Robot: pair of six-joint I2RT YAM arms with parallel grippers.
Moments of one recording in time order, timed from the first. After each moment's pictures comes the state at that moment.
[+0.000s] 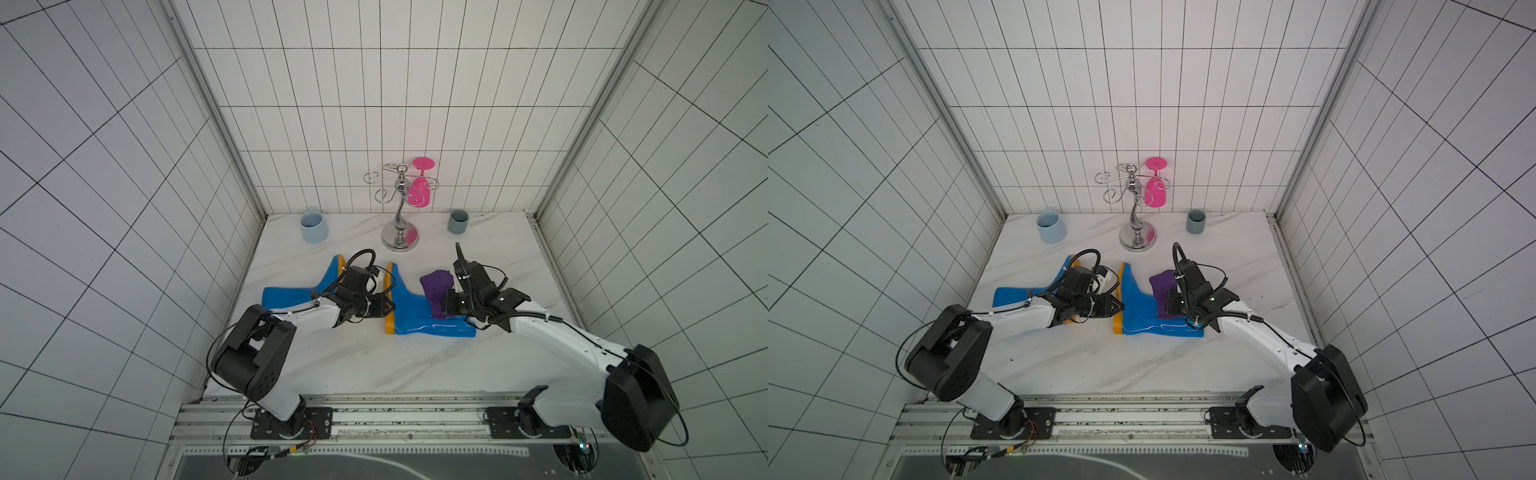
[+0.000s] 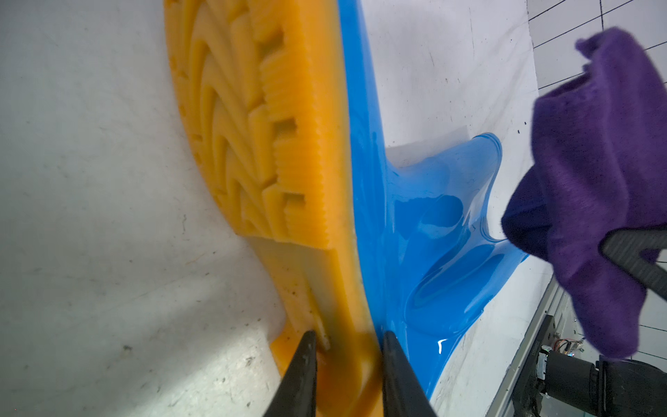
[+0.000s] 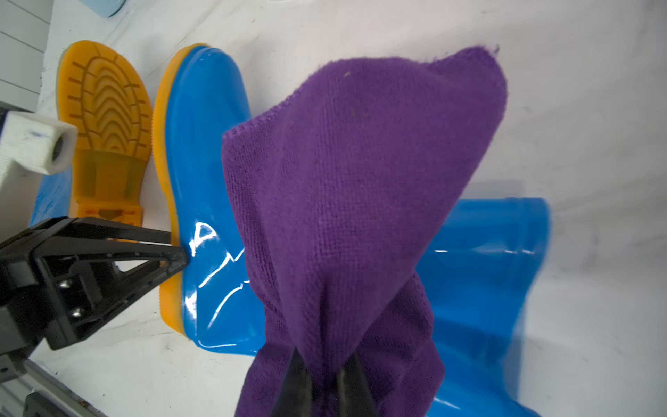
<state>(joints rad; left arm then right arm) -0.51 1.59 0.77 -0.02 0.47 -0.54 0.64 1.37 0.90 -0.42 -0.03 0.60</state>
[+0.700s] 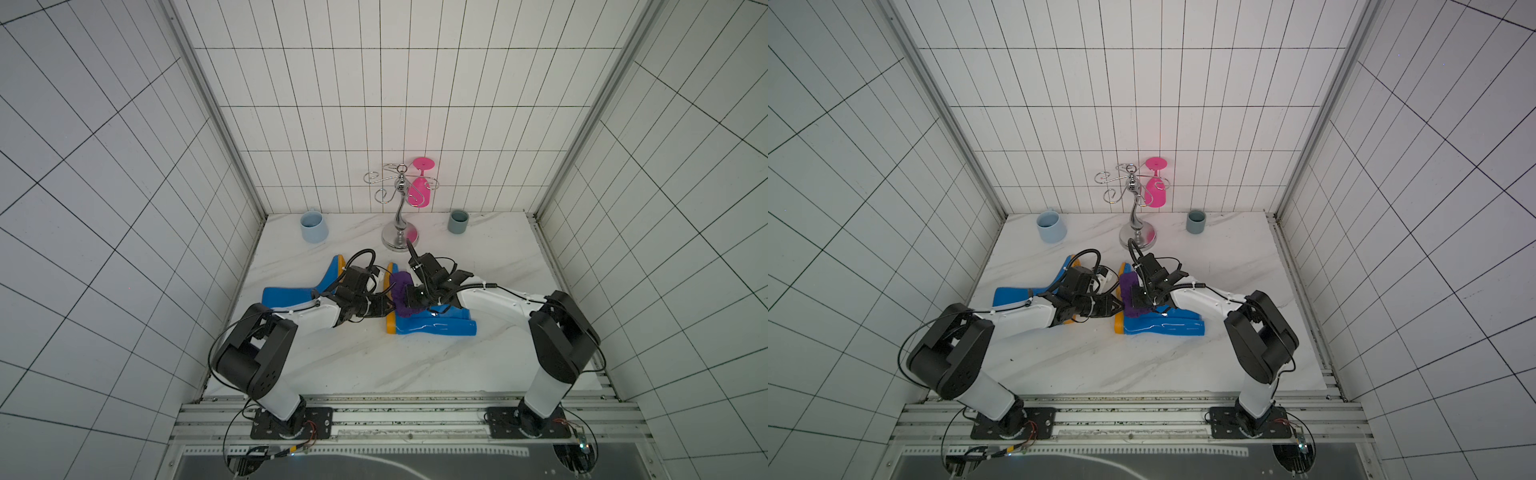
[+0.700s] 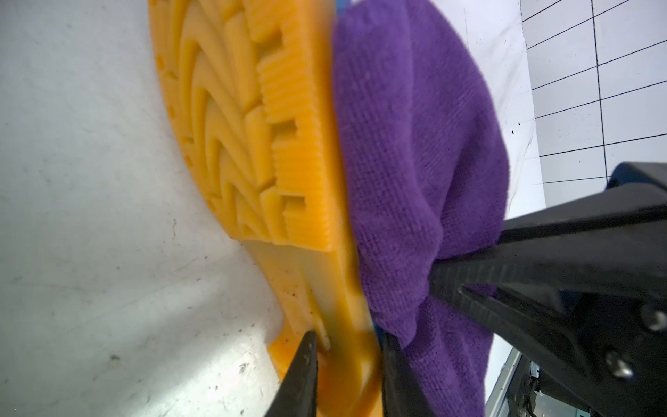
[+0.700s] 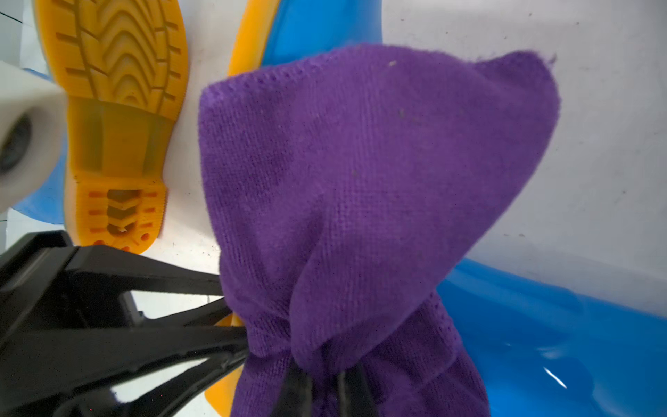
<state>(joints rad) -0.51 1.60 0.77 -0.01 0.48 -0.55 0.73 1.77 1.19 -0.43 -0.13 0.53</state>
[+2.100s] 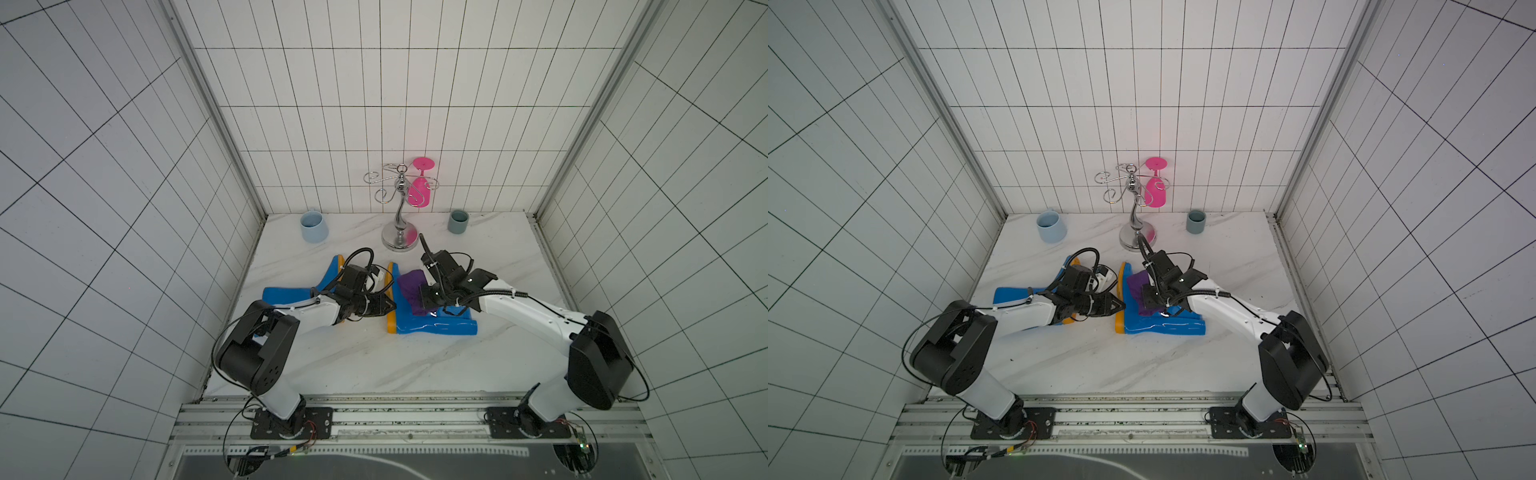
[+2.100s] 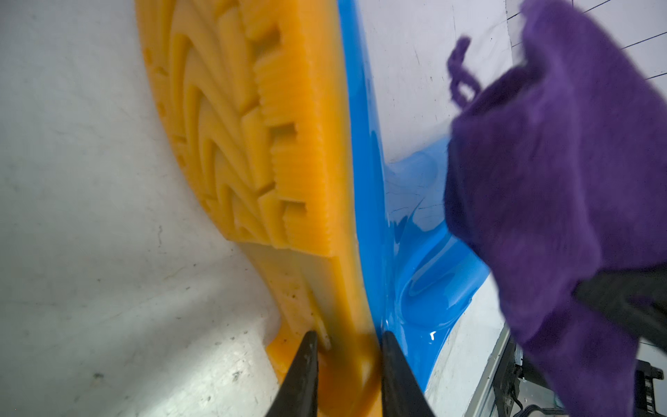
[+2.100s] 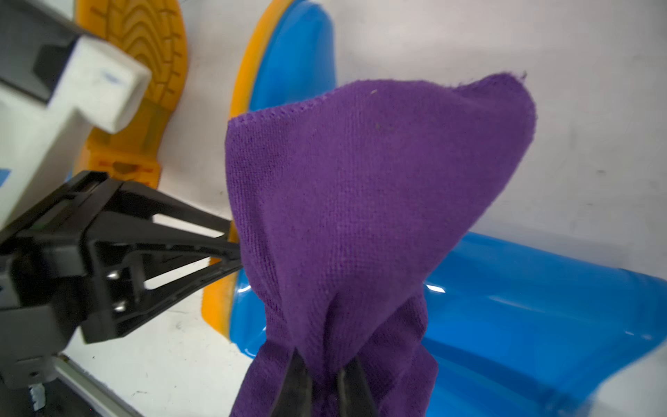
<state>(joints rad) -0.48 1.63 0.77 0.01 0.55 -0.54 0.76 1.58 1.16 -0.57 -0.03 0.47</state>
